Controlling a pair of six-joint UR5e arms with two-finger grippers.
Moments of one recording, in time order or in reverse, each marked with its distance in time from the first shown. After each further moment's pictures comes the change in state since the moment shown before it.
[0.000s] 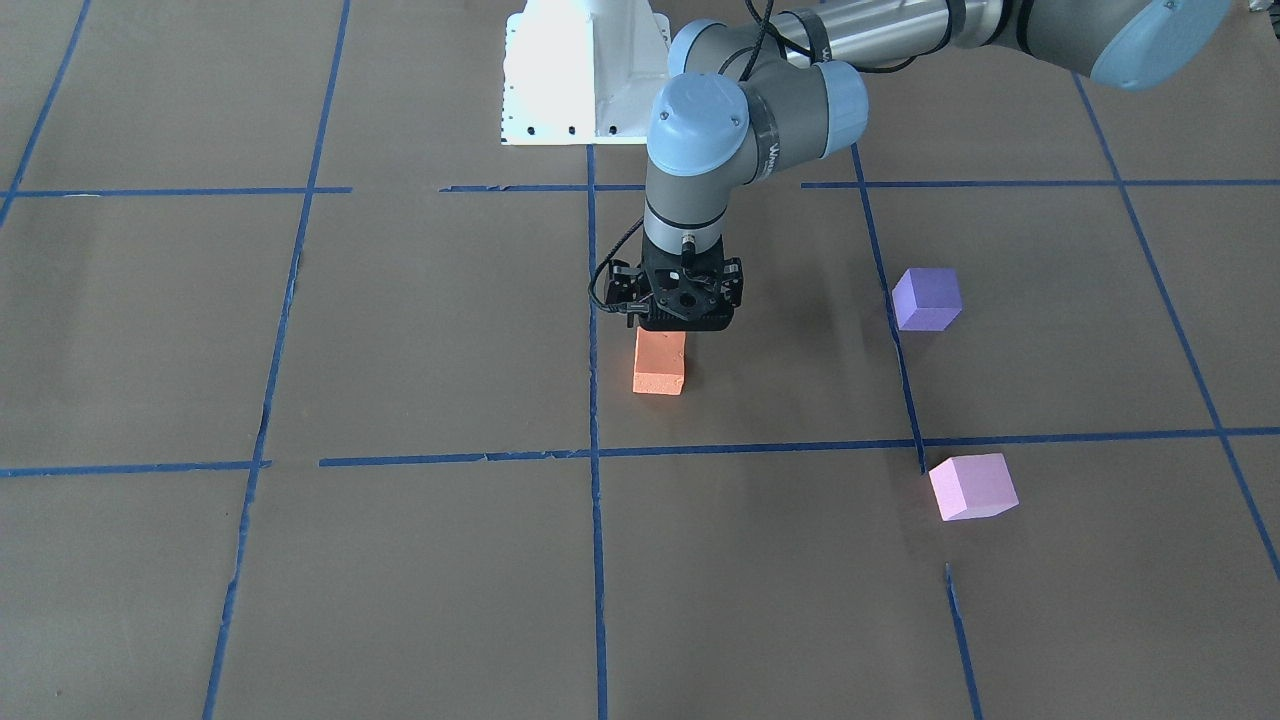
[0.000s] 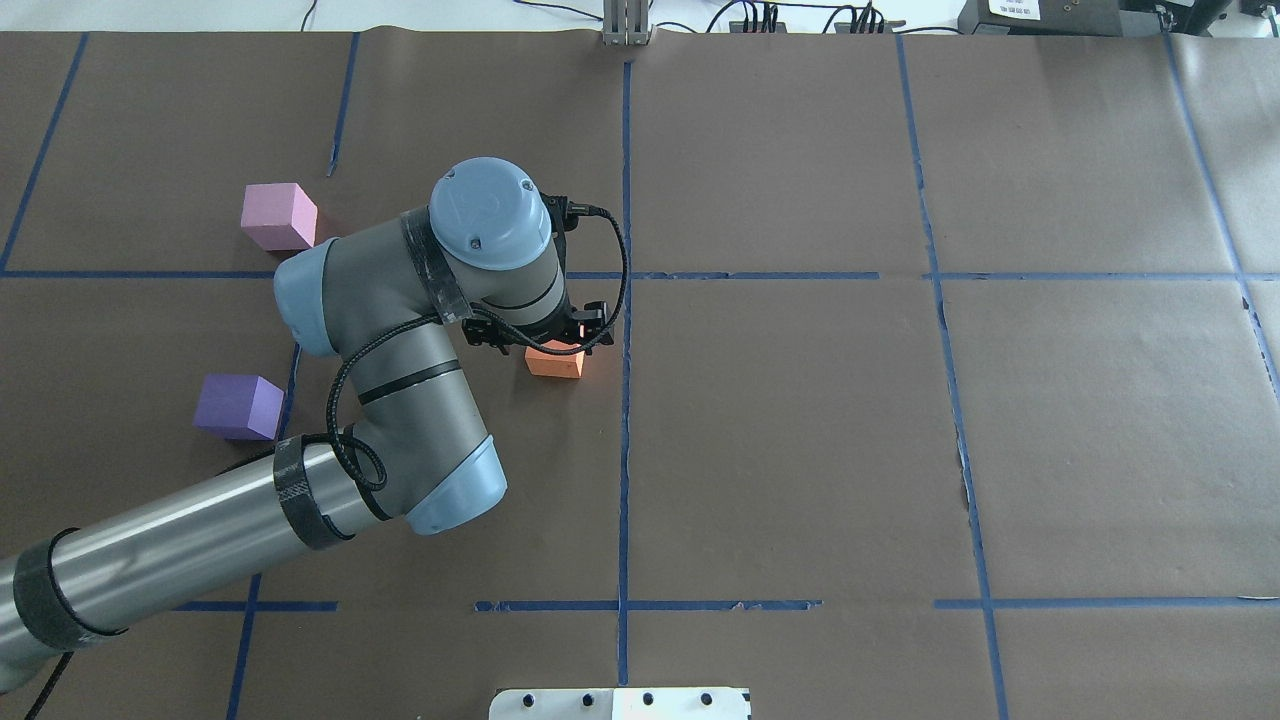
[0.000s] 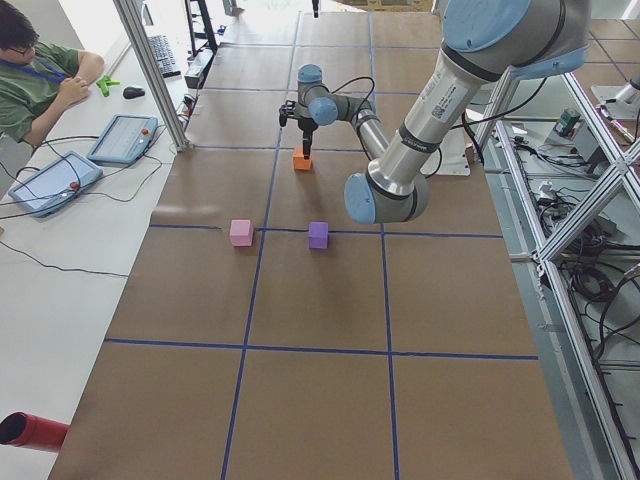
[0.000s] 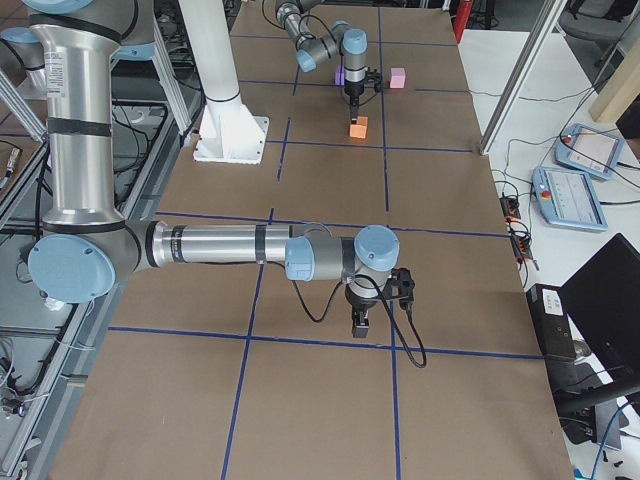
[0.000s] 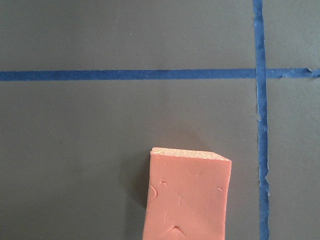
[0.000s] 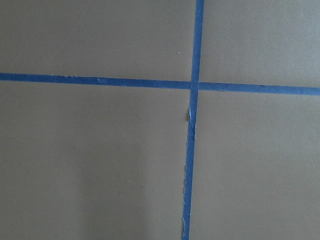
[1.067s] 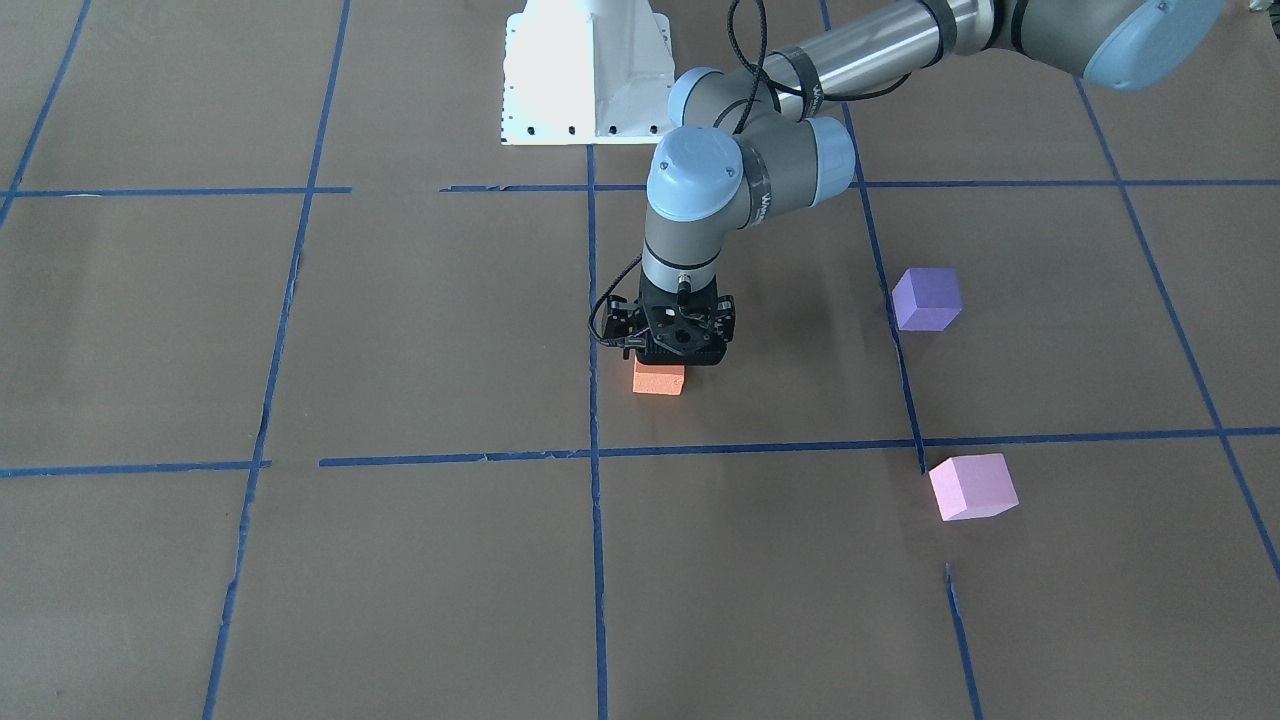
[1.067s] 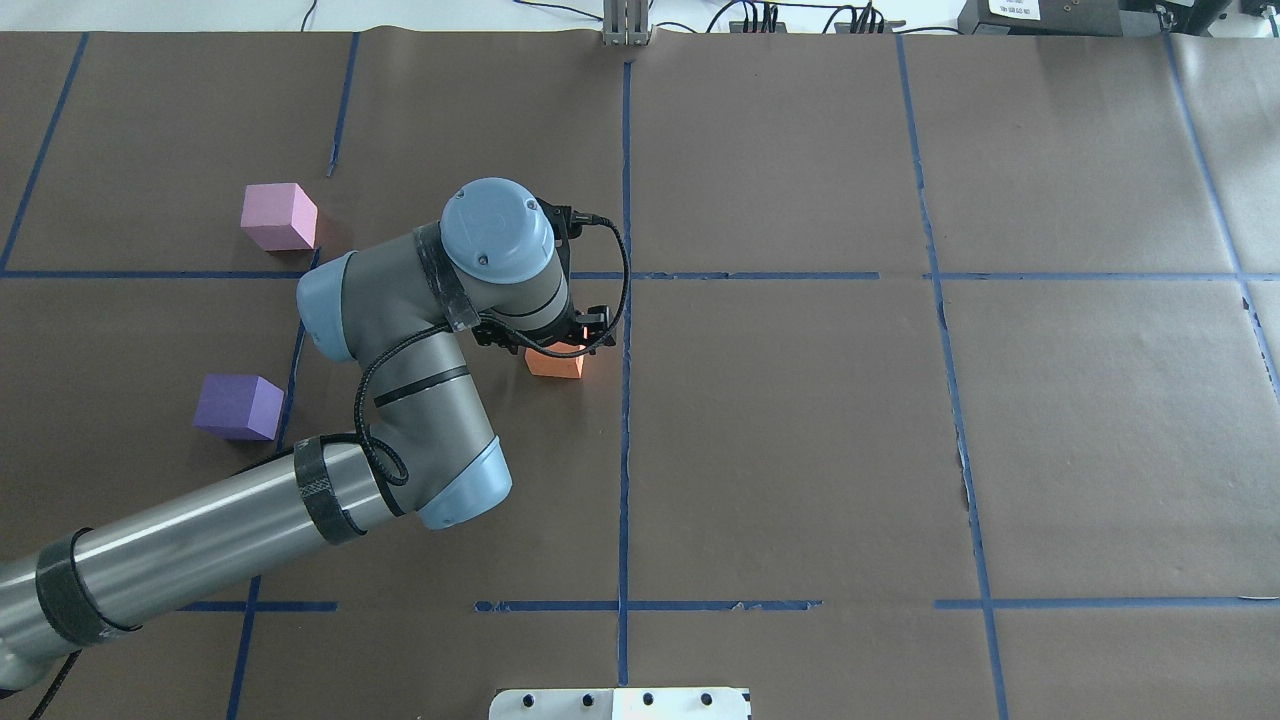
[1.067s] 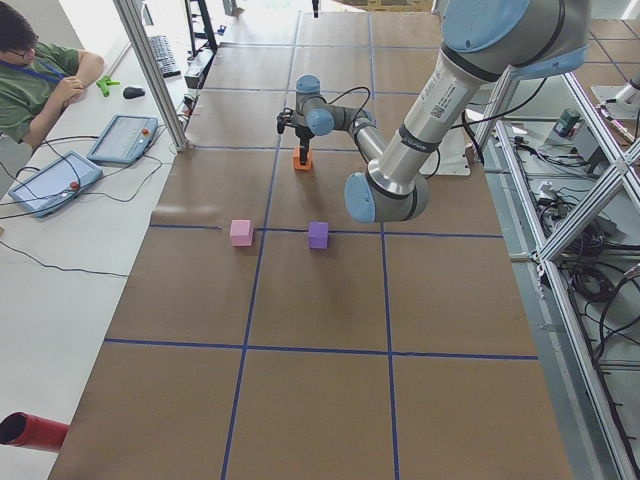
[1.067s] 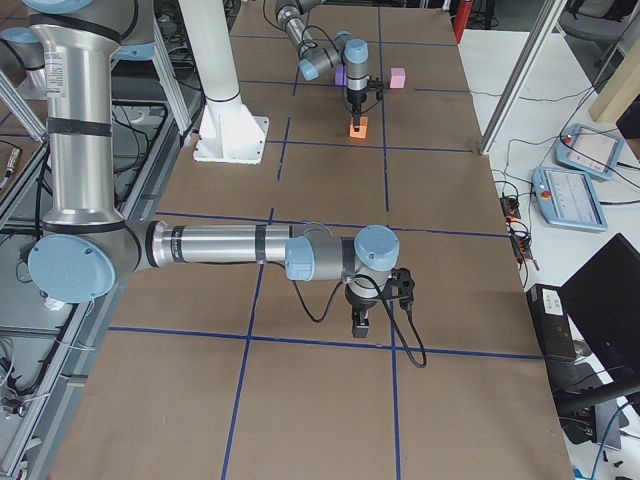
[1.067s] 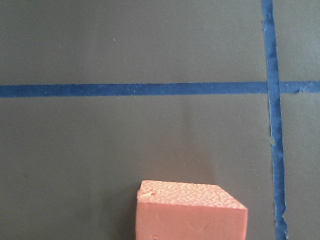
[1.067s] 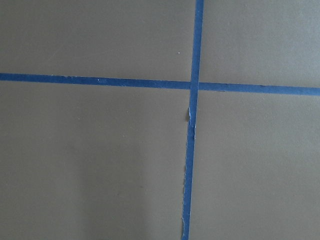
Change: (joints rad) left arm 0.009 -0.005 0.085 -0.099 0.017 -0.001; right arm 0.000 0.000 0.000 0.000 -0.001 0.000
